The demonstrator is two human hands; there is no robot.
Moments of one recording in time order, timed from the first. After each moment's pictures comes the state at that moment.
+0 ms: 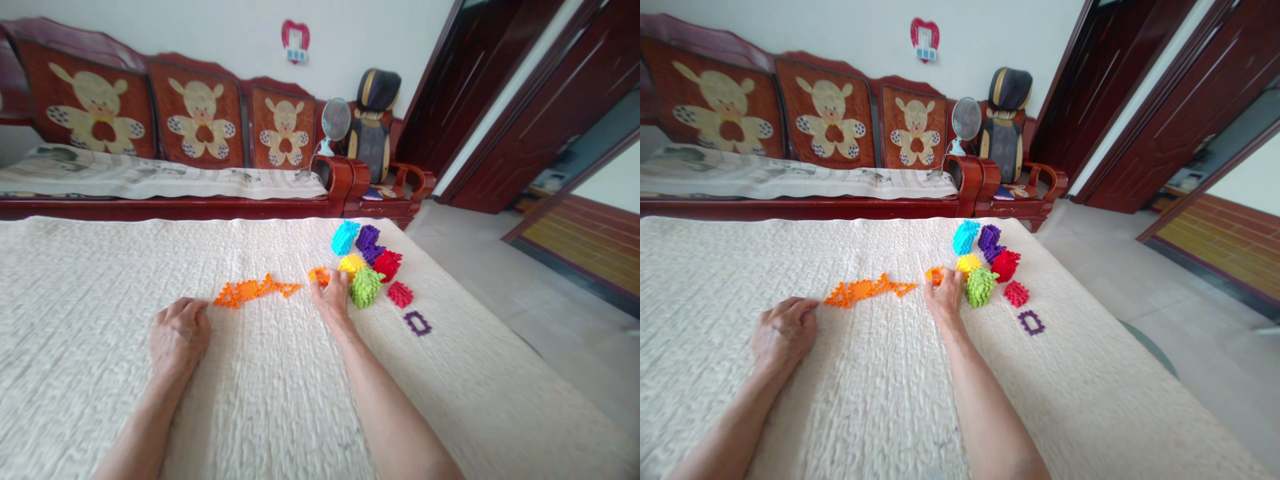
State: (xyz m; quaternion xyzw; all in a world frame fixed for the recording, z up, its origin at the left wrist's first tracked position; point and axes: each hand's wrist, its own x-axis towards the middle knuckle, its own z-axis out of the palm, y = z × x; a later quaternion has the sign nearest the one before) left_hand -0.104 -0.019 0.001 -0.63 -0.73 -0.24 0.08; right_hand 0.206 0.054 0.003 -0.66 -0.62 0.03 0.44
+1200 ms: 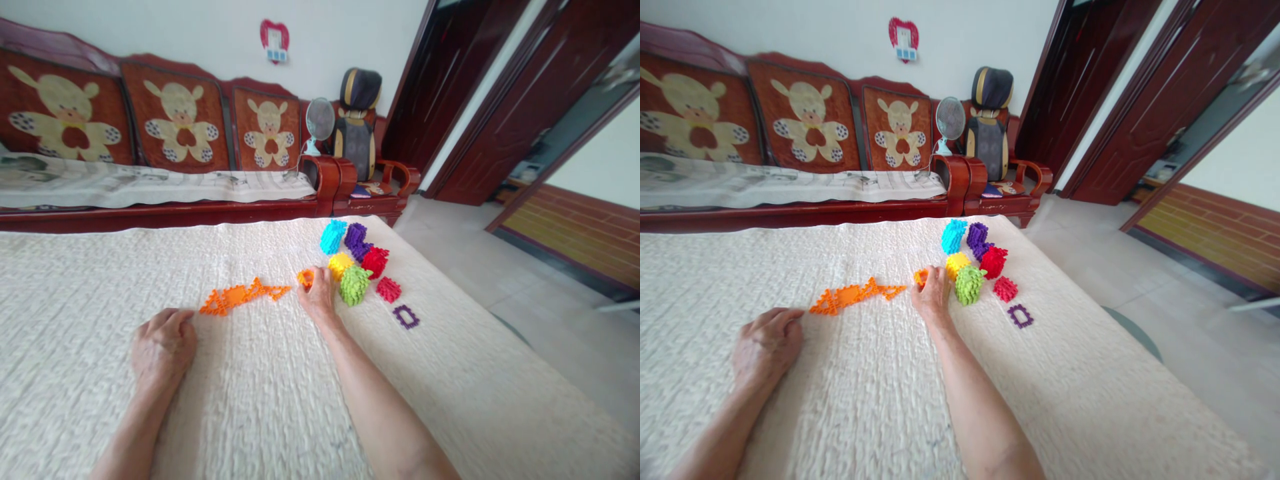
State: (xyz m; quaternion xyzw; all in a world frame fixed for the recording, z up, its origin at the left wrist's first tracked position) left_hand -0.108 -0.017 -0.001 -0.64 -0.73 -0.24 0.08; right_hand 0.202 0.055 0.005 -0.66 -0.65 0.02 0.39
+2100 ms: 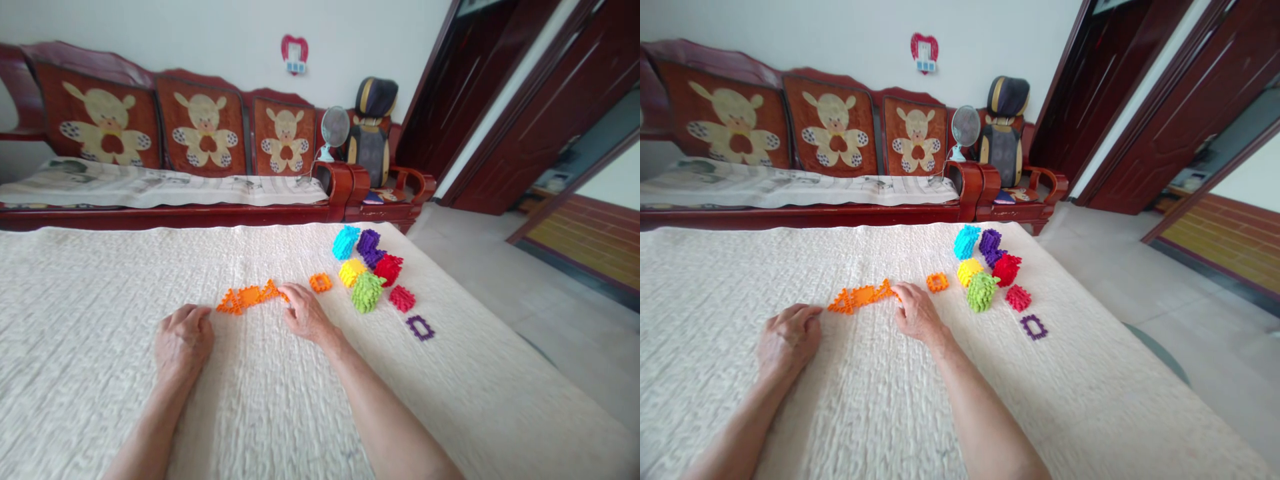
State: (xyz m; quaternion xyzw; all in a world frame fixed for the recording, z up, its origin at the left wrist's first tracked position) left_hand -0.106 -0.017 -0.002 -0.64 -0.72 -0.24 0.09; right_hand 0.168 0.035 0.014 -0.39 -0.85 0.12 0.34
